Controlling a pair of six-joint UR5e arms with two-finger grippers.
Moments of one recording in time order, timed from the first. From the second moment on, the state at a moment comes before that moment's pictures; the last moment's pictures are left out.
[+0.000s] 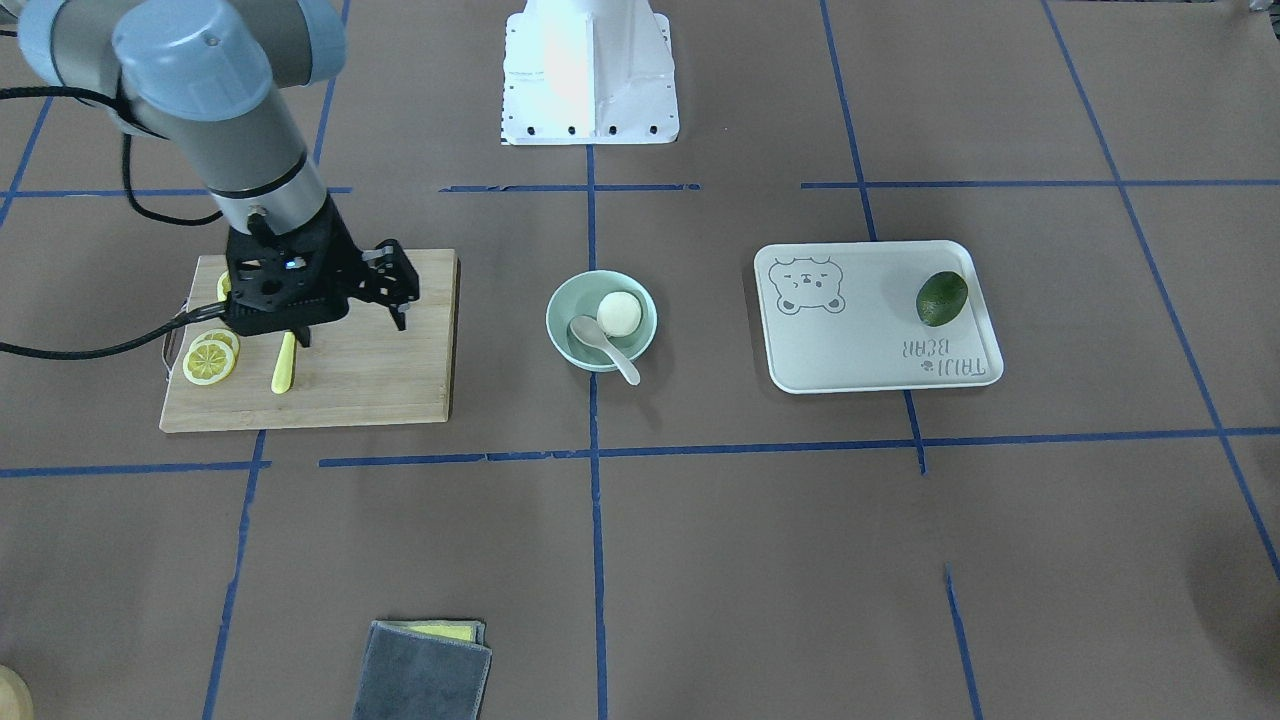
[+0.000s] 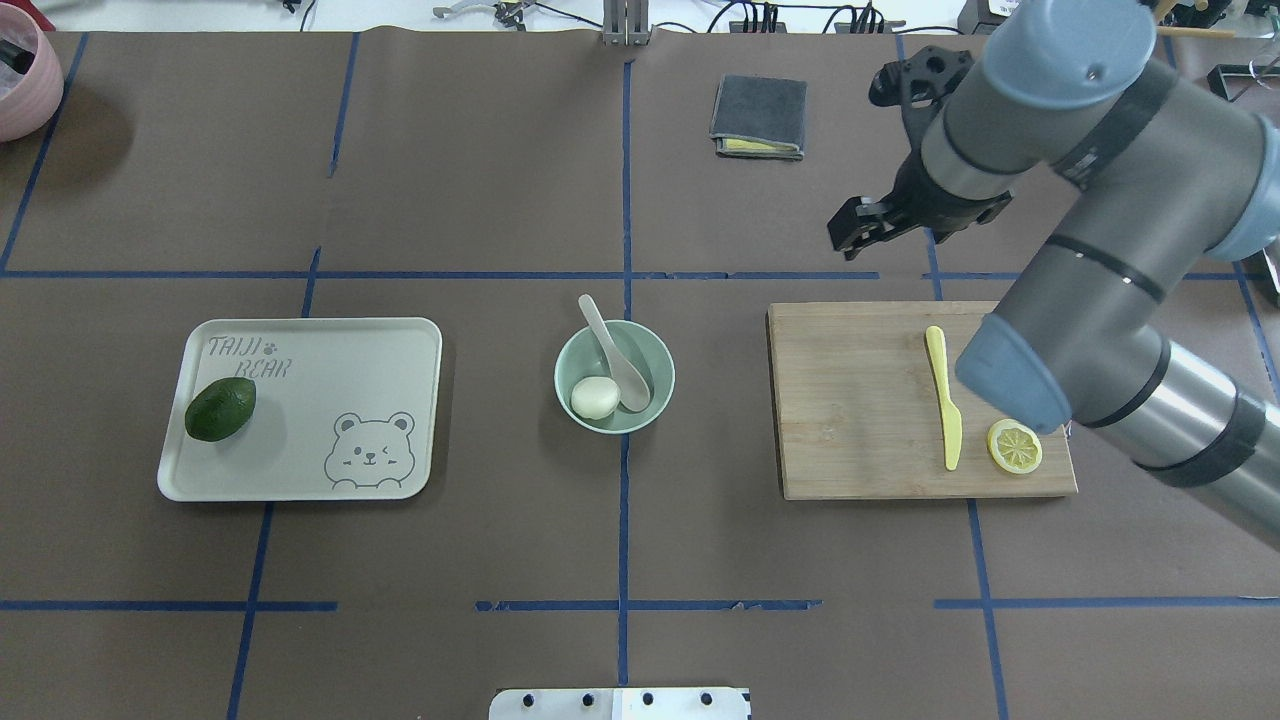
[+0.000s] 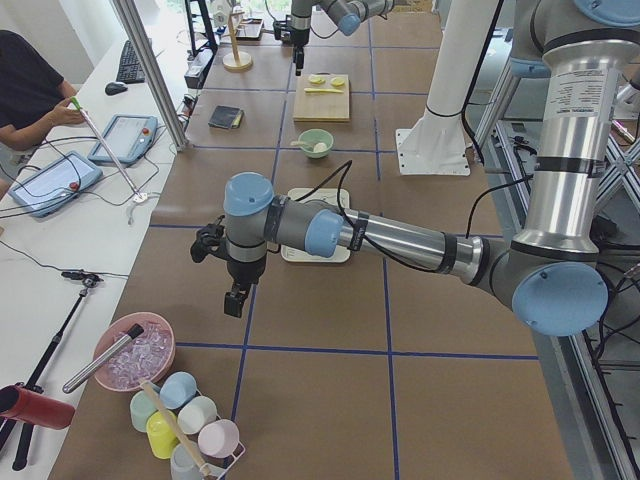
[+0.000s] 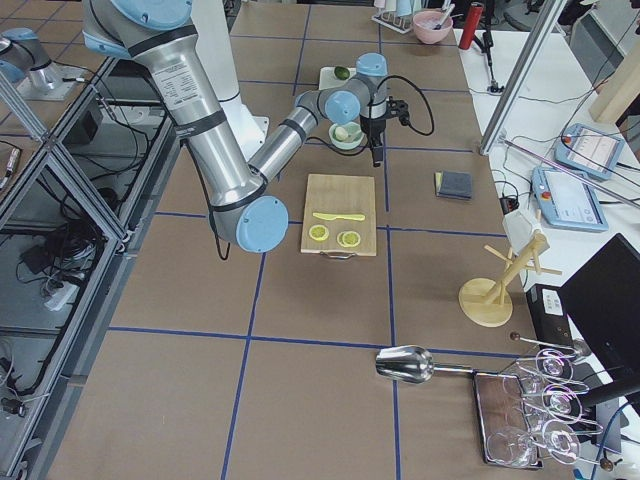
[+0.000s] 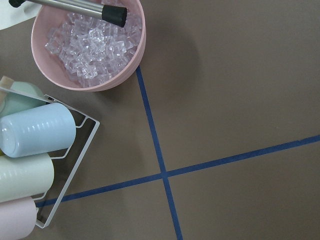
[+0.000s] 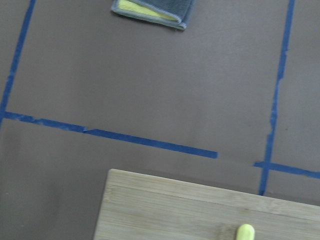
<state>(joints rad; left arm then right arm) -1.55 -1.62 -1.71 -1.62 -2.22 0.06 0.88 -1.09 1.87 -1.73 2.01 0.71</state>
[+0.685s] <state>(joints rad) -1.60 -1.54 -1.68 -1.59 -2.32 0.11 1.34 -1.34 1.79 -1.78 2.33 0.14</state>
